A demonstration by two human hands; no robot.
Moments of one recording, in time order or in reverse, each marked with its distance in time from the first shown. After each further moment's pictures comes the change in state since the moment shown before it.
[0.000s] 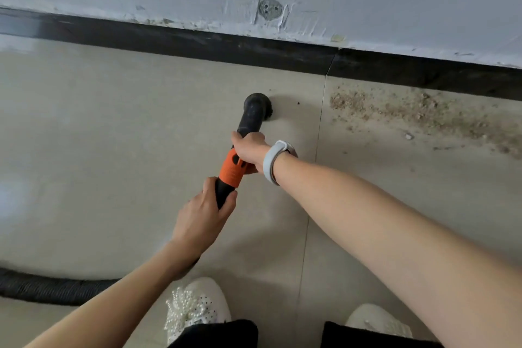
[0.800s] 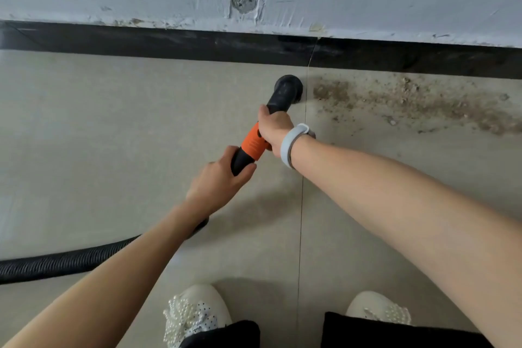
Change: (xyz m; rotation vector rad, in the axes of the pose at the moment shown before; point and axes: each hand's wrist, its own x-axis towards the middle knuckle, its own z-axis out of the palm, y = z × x) left_hand 0.053 0.049 -0.006 -0.098 -0.214 0.149; right_hand 0.017 0.006 -0.052 0.111 0.336 -0.003
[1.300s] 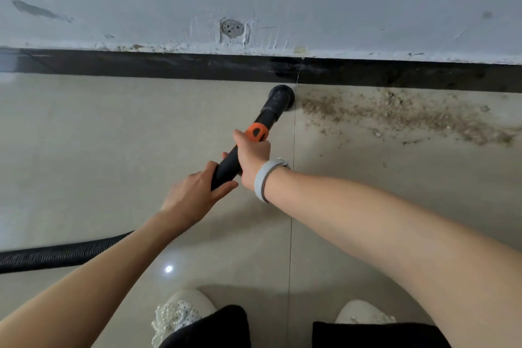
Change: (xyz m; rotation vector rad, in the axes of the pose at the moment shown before) left_hand -0.011 -0.006 -0.018 0.323 -0.006 -0.010; right_hand -0.034 0.007 0.011 0.811 -0.178 0.255
